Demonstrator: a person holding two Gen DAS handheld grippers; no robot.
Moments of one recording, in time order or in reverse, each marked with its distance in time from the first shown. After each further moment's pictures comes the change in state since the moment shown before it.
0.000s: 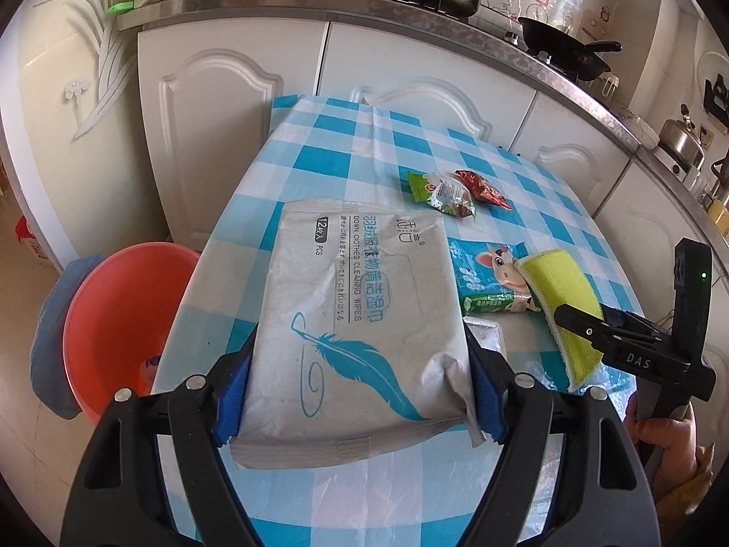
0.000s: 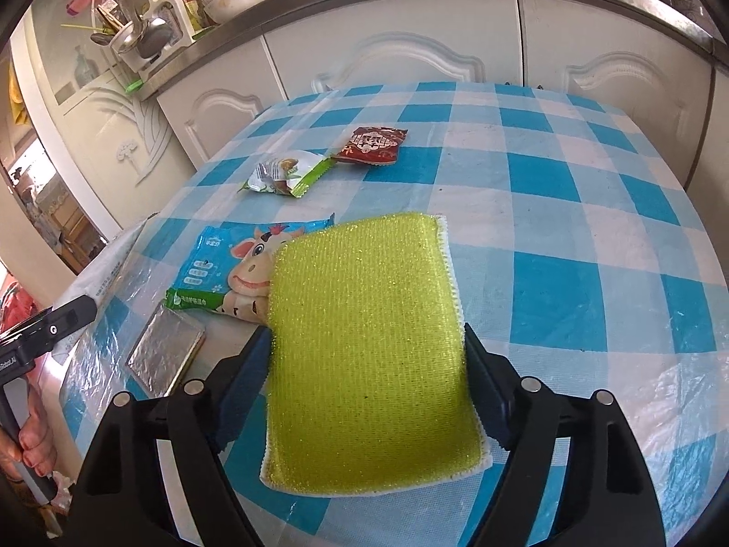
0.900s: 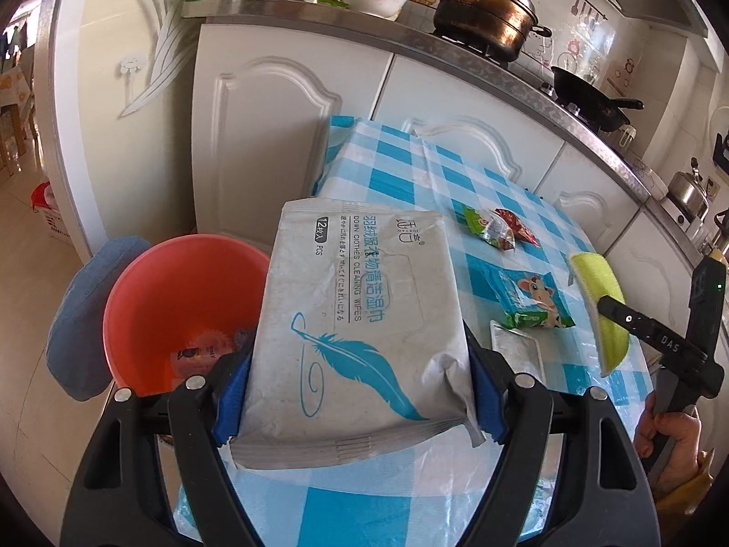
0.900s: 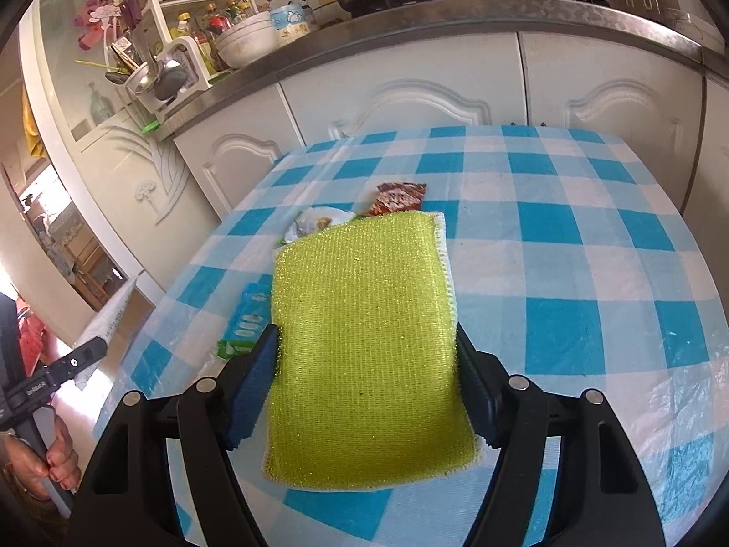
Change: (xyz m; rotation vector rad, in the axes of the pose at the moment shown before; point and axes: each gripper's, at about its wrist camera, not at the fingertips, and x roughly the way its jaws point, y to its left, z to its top) left arm -0.033 0.066 -0.013 -0.127 -0.083 0.015; right arm -0.031 0.021 0.019 0.037 -0.120 0.061
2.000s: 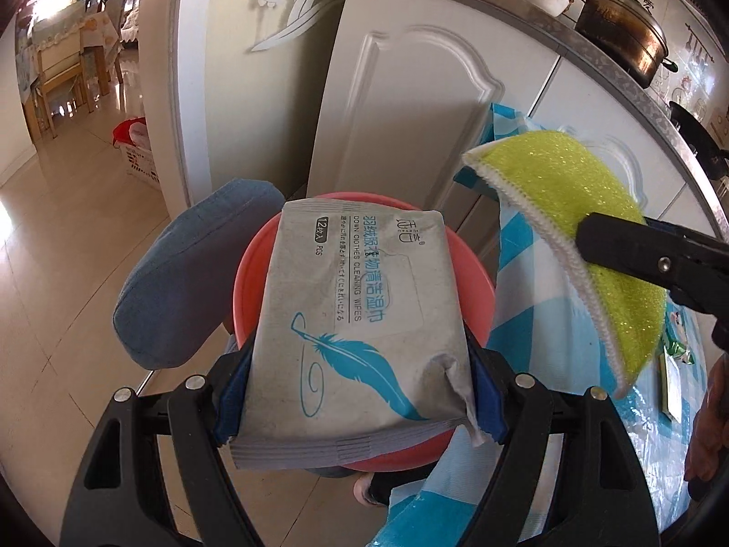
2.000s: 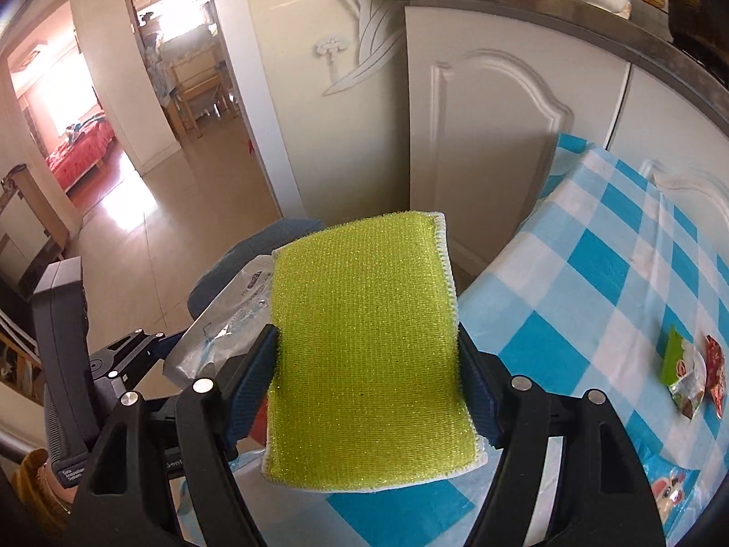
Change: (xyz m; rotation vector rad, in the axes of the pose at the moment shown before) left arm 0.036 0.125 -0.013 -0.184 0.057 0.246; right arm 0.147 0.285 0.011 -0.540 0.289 0.215
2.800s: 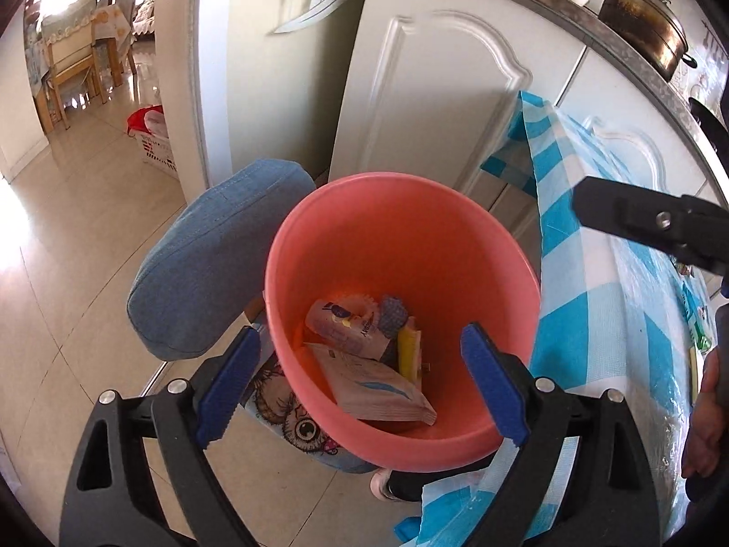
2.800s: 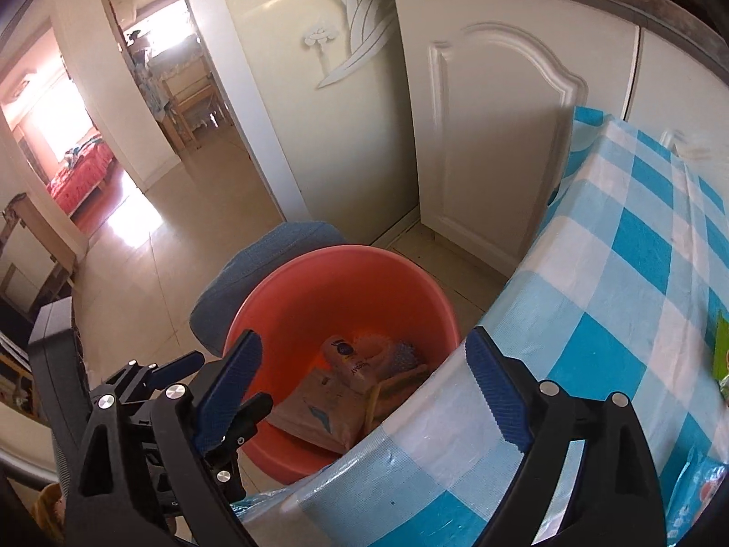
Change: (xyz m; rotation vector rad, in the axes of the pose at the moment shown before) left arm 0.010 0.018 -0.008 -0.023 0.020 0.052; right arm 0.030 -0.006 0.003 0.114 -0.010 0.063
